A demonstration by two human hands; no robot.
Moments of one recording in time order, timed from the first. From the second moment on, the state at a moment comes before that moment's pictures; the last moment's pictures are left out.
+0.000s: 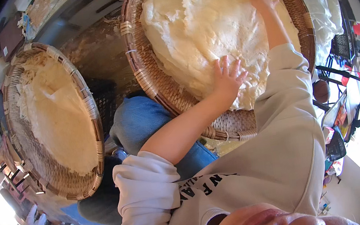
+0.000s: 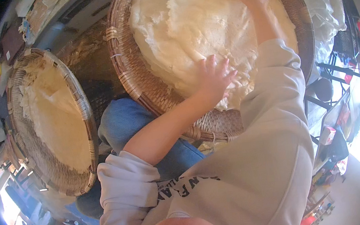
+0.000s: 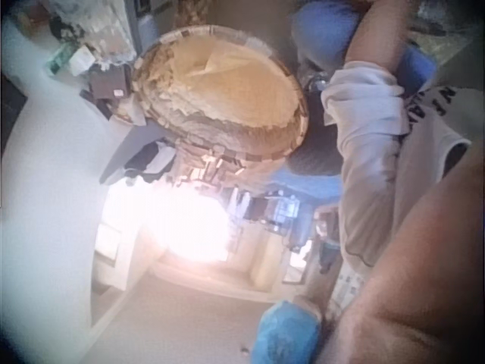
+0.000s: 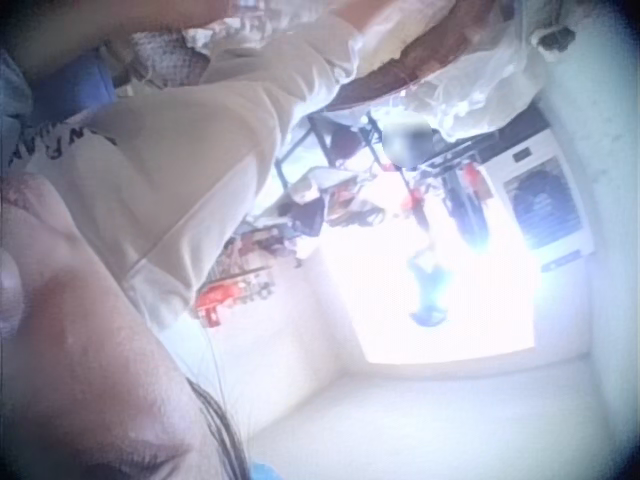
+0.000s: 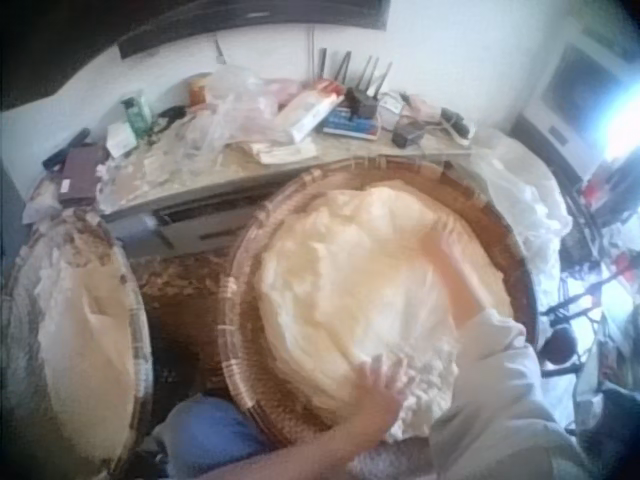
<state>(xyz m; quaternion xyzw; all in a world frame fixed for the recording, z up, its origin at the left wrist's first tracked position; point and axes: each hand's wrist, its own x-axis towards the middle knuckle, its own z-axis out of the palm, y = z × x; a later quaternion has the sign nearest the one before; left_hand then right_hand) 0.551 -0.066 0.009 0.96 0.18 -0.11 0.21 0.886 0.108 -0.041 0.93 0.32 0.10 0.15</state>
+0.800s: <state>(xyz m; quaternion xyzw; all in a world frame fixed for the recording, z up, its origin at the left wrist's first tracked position) 0.552 -0.076 0.008 0.96 0.20 -0.17 -0.10 0.803 0.181 -0.060 0.79 0.60 0.13 -0.02</state>
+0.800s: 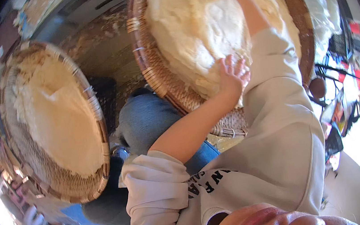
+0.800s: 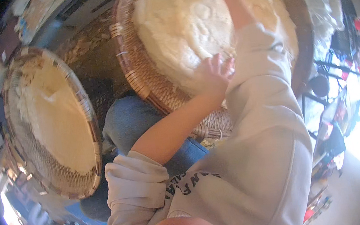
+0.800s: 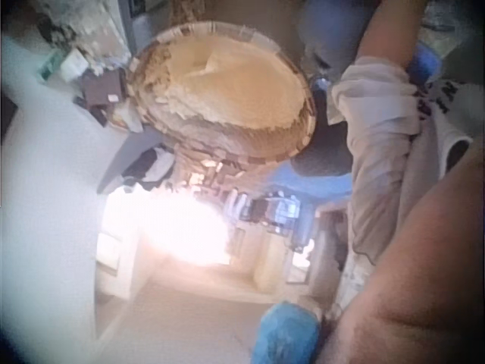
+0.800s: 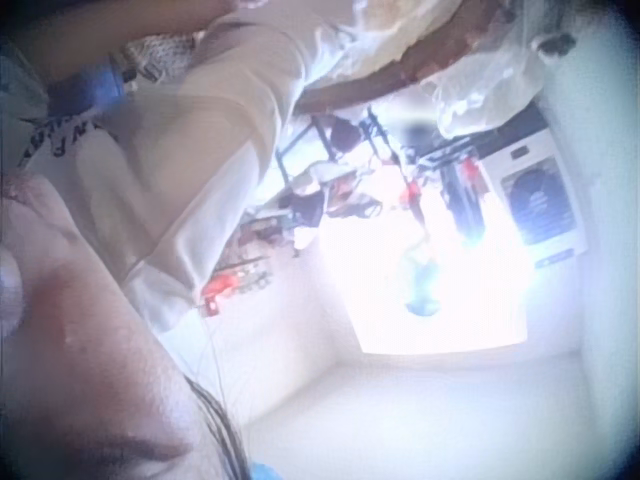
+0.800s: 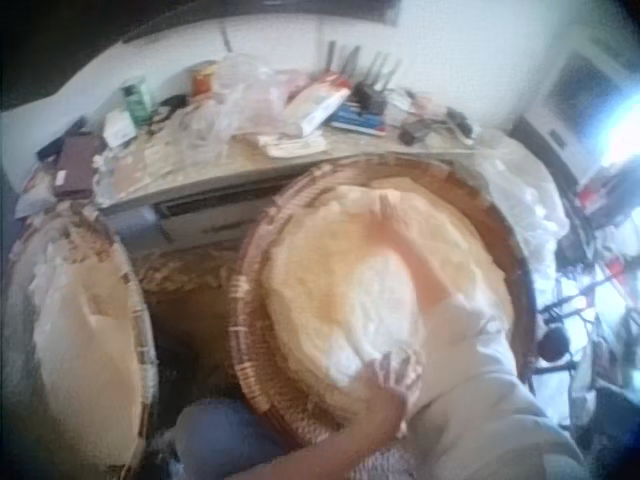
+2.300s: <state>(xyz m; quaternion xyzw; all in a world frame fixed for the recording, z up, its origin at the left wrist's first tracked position) 0.149 0.064 0.040 0.65 0.72 0.13 0.20 0.351 -0.106 0.136 0.48 0.80 -0.13 -0.33</state>
